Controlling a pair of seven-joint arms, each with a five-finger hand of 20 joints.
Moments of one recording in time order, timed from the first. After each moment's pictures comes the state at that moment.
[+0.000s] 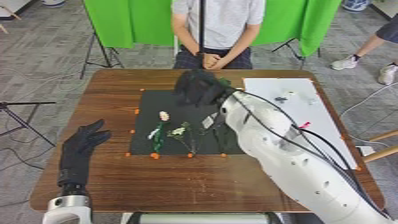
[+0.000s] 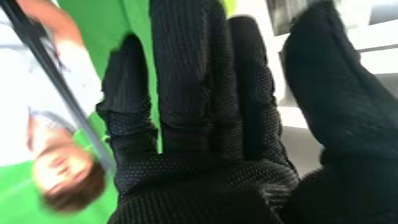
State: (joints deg) left arm 127.7 -73.3 -95.8 -119.2 66.1 14.7 14.4; right arm -67.3 -65.7 53.4 -106.1 -123.4 -12.3 8.3
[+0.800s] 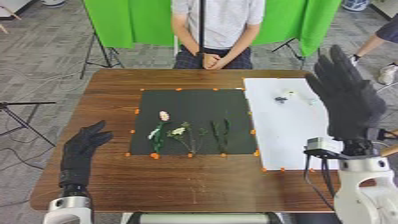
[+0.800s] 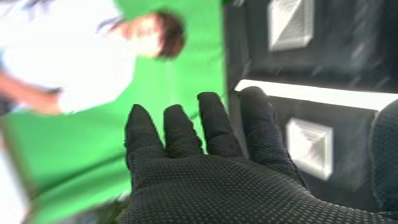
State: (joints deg) left arm 128.1 -73.5 -95.8 -119.3 66.2 14.0 14.4; right arm -118.3 -69.7 100.8 -123.2 -61.3 -2.7 -18.8
